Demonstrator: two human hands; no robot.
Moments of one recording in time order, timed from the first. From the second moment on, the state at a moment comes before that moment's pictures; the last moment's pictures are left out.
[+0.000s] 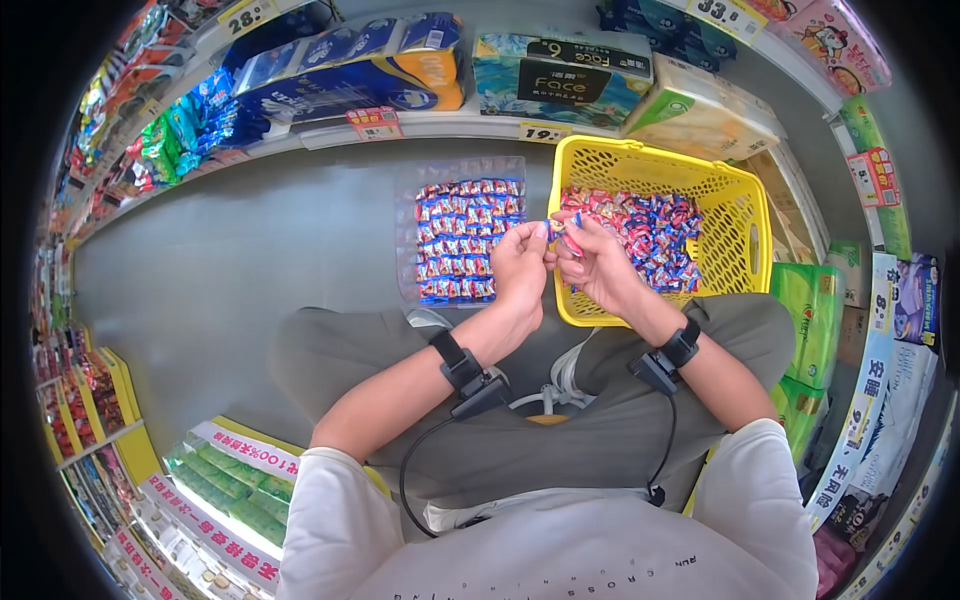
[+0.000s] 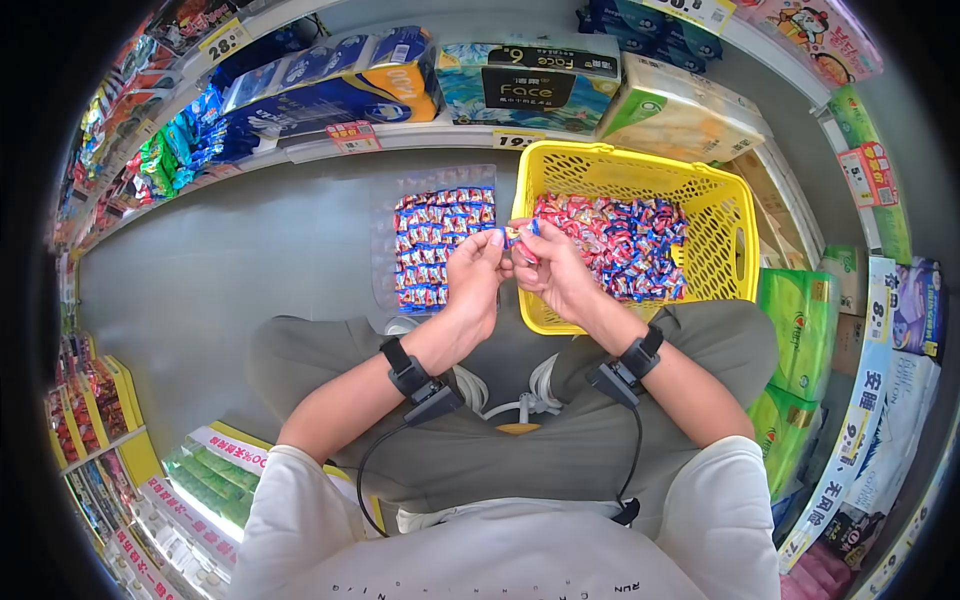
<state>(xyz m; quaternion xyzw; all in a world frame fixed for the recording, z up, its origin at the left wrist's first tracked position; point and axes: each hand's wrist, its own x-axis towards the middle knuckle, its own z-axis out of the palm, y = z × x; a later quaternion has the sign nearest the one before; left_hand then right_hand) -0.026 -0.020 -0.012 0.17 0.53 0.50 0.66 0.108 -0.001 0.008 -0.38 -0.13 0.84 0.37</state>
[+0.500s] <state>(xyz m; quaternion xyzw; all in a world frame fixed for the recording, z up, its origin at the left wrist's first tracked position) -0.030 -0.011 -0.029 0.14 0.56 0.50 0.65 0.119 0.007 0.001 -0.43 -0.08 0.82 0.37</state>
